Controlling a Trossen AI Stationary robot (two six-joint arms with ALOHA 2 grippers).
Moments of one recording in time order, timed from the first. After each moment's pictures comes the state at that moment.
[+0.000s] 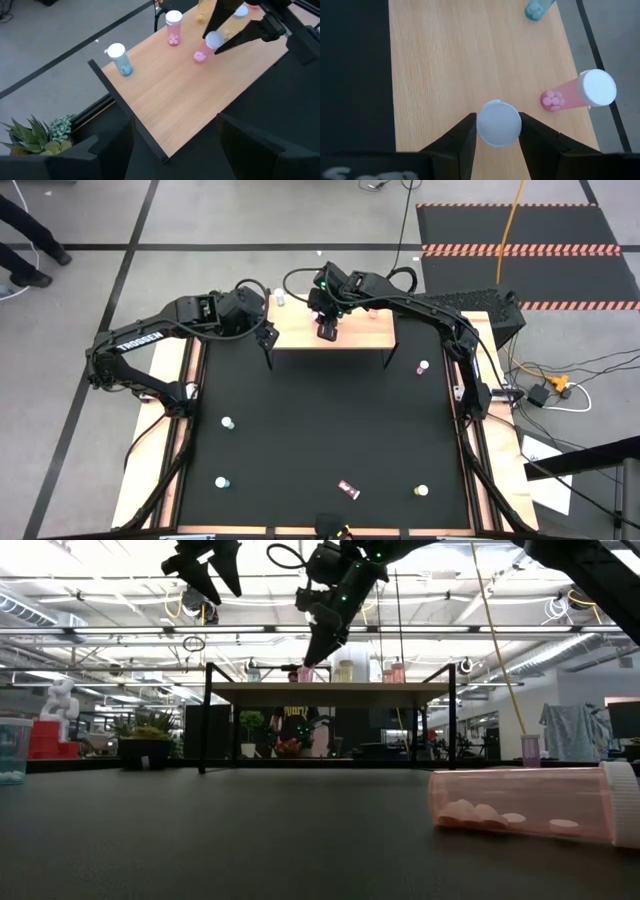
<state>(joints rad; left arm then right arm) 0.30 1.33 1.52 -1.07 -0.41 -0.42 -0.46 2.07 2.06 -0.92 -0.05 -0.33</state>
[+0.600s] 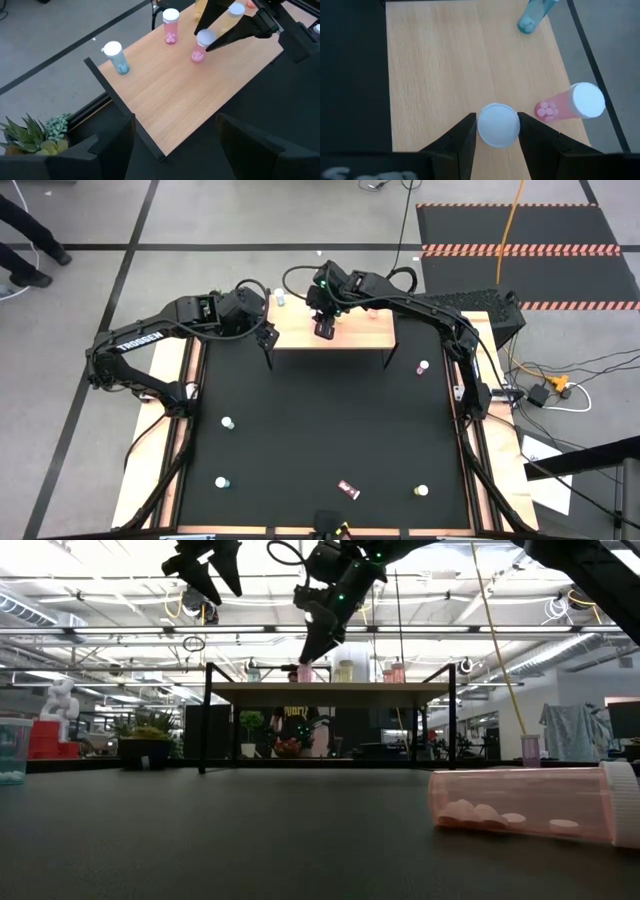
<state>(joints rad) 0.30 1.33 1.52 -1.07 -0.39 -0.43 -0.46 2.07 2.06 -0.87 -0.05 -0.31</state>
